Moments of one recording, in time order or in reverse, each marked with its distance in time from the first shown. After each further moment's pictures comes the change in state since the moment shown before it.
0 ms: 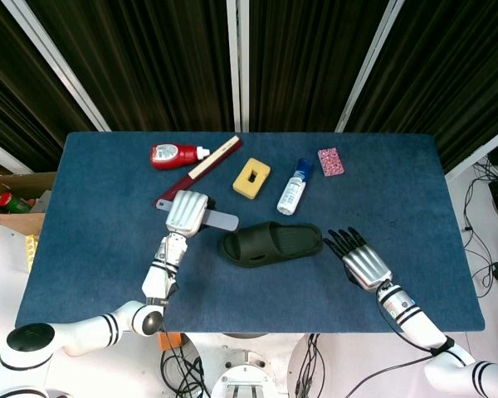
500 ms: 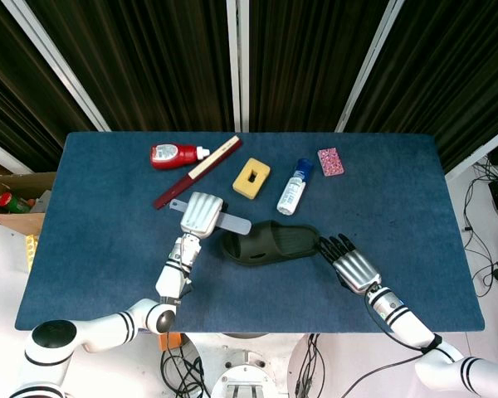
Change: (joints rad) left arm -0.071 -0.102 0.012 0.137 -0.004 -0.015 0.030; right arm 0.028 -0.052 -0.025 0.029 0.031 -0.080 -0.035
